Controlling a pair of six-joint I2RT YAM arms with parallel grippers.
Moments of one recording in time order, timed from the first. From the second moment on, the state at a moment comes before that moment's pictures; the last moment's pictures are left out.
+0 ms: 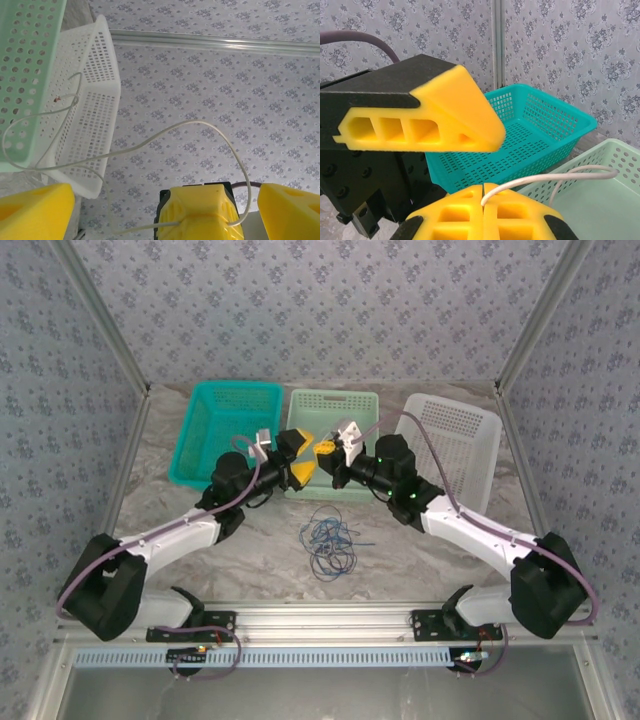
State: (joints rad) left arm -0.61 1.32 0.64 0.71 0.38 -1.66; right arm 0.69 1.31 0.86 0.35 -0.29 0.01
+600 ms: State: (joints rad) left arm -0.66 1.52 0.67 0.94 0.30 -1.81; right arm 0.72 1.24 0.74 0.47 -0.28 0.05
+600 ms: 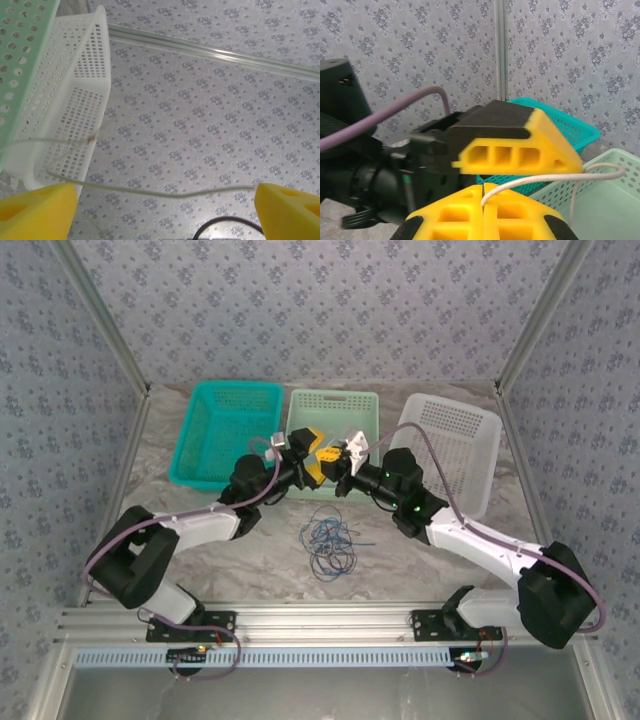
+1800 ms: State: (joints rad) left arm -0.59 1.68 0.75 1.08 0.27 -1.80; right arm 0.70 1.34 0.77 0.30 -0.62 0.33
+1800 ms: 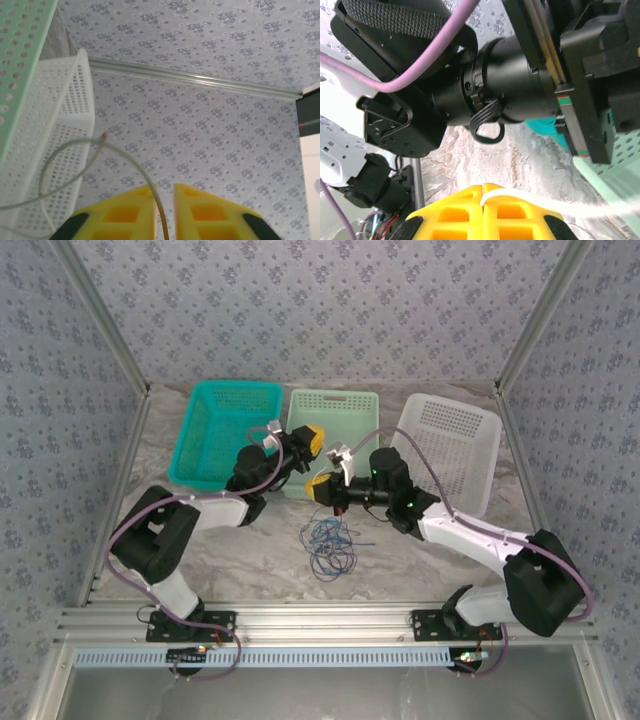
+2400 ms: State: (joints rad) left arm -0.39 1.29 0.87 0.50 0.36 -1.35; right arm 0.70 1.51 1.02 0.04 -0.74 0.29
